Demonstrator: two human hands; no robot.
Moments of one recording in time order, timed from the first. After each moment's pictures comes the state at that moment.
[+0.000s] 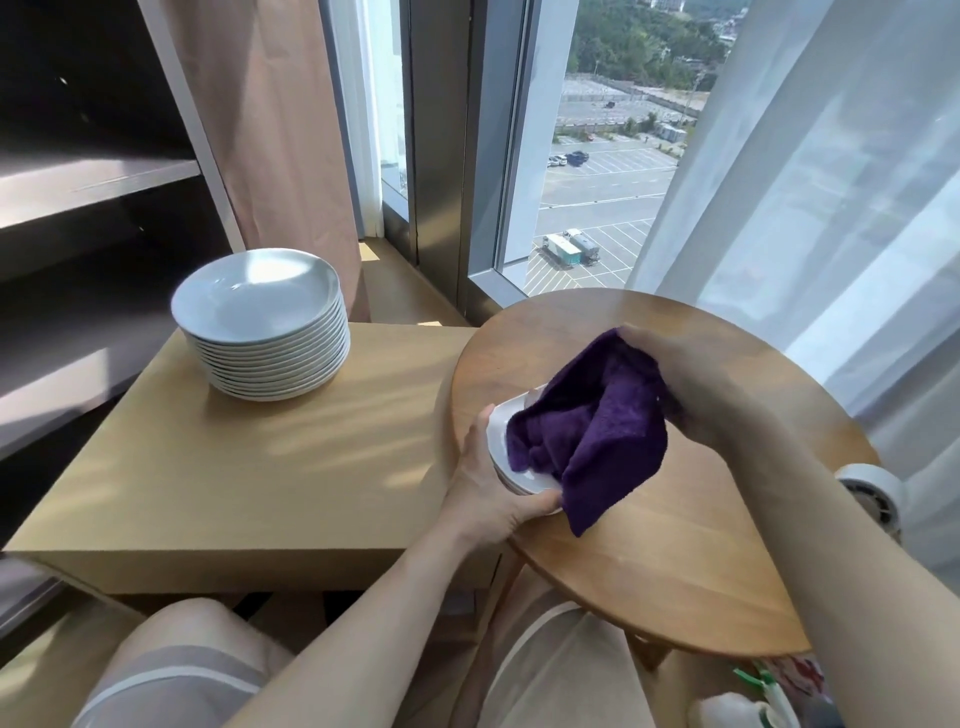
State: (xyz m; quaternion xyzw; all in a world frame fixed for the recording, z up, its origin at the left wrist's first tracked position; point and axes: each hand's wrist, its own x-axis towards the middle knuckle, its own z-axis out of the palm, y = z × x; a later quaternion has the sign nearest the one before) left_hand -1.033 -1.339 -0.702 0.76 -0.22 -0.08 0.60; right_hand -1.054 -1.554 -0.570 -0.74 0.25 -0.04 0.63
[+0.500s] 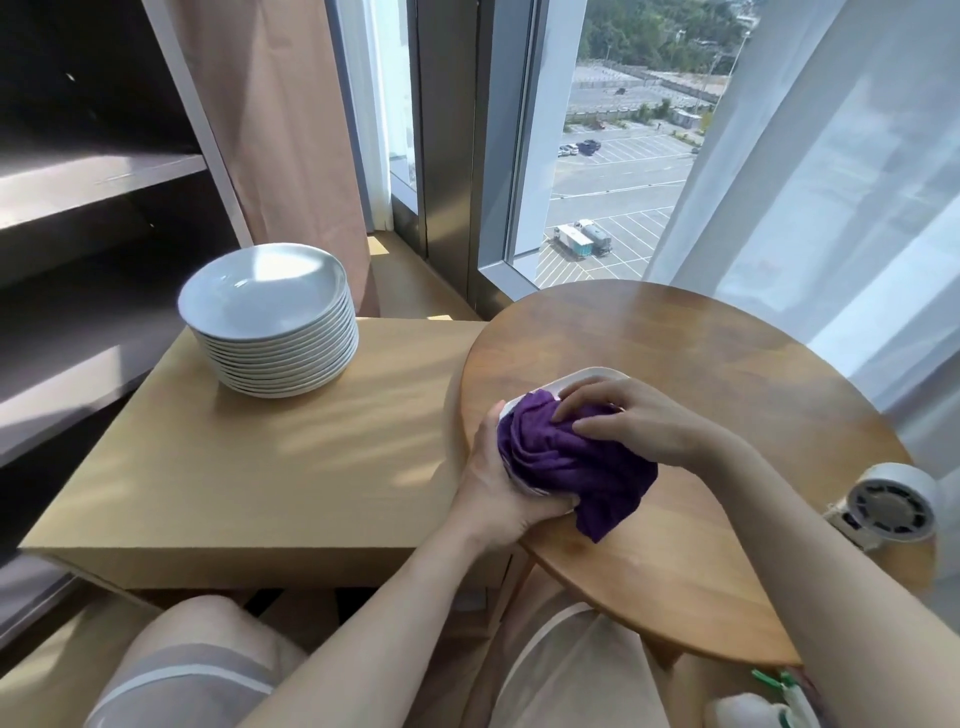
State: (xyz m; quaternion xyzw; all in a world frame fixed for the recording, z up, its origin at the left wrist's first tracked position) left_hand -1.027 -1.337 -0.721 0.76 -0.22 -0.11 0.60; right_hand -1.060 -1.528 -0.598 -0.92 0.03 0.10 0.39
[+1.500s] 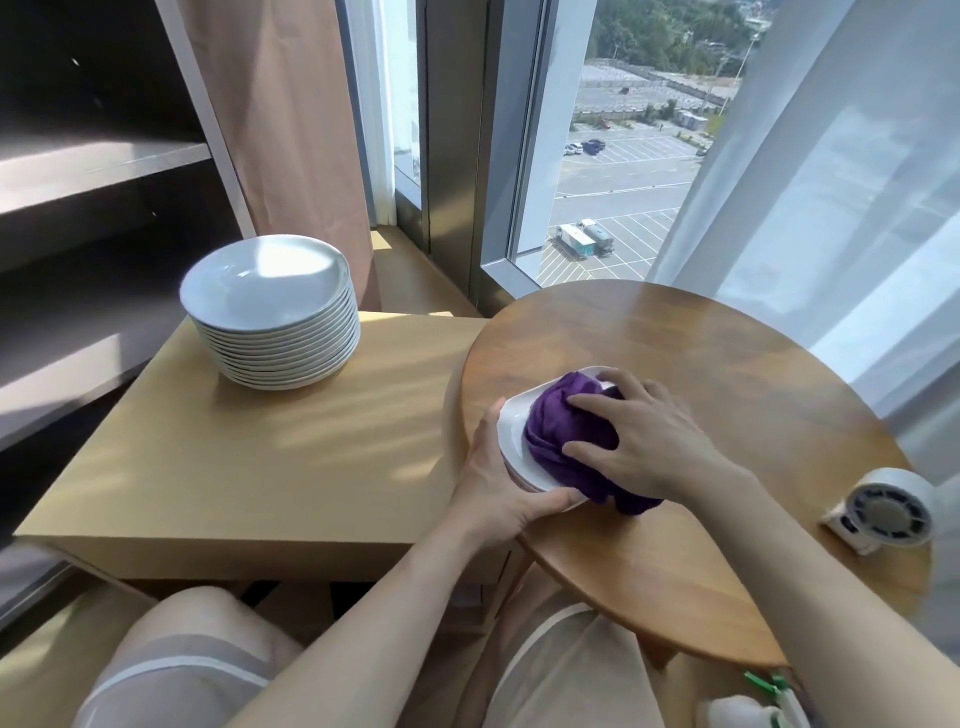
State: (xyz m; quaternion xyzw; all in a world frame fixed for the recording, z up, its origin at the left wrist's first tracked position) left_hand -1.029 -1.337 -0.716 0.77 -0.20 -0.10 0.59; right_hand -1.071 -1.533 -0.628 -1.00 0.07 0.01 0.06
